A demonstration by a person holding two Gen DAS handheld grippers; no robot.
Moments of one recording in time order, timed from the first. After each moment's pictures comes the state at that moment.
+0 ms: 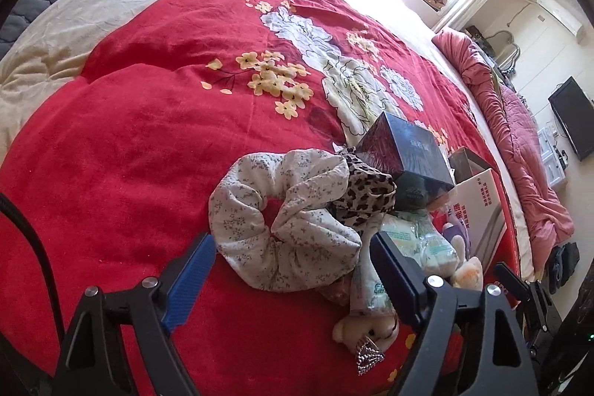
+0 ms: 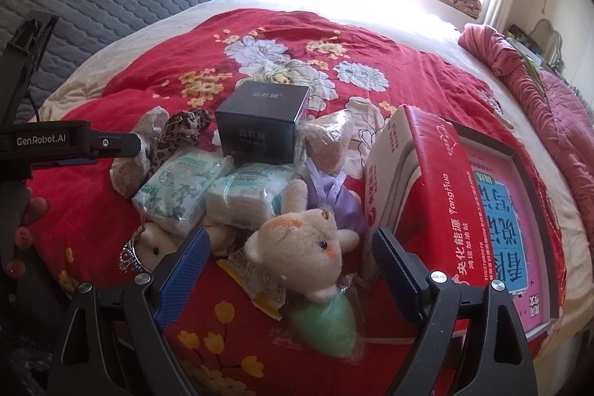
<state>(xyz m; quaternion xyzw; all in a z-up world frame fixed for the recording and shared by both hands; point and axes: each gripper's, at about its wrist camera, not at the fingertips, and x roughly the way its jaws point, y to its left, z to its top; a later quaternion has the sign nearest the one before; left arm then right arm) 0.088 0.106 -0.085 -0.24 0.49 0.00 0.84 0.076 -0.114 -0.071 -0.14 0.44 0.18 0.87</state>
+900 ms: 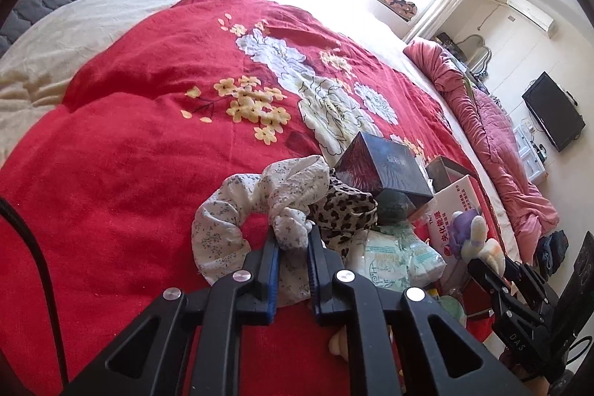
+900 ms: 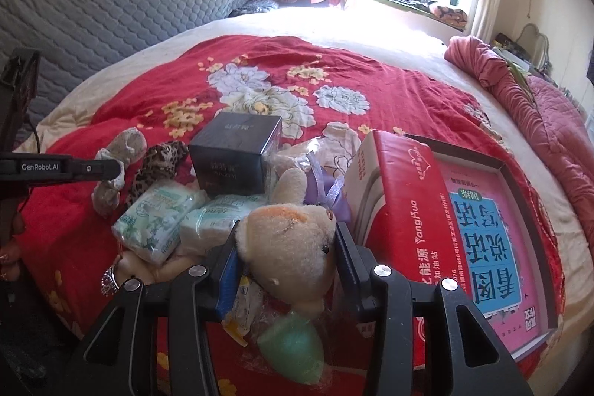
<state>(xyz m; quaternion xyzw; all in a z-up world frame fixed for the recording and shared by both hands) 0.088 0.108 -0.077 -0.23 0.44 -0.05 0.87 0.083 -0.140 -0.055 -0.10 0.38 0.17 0.90</state>
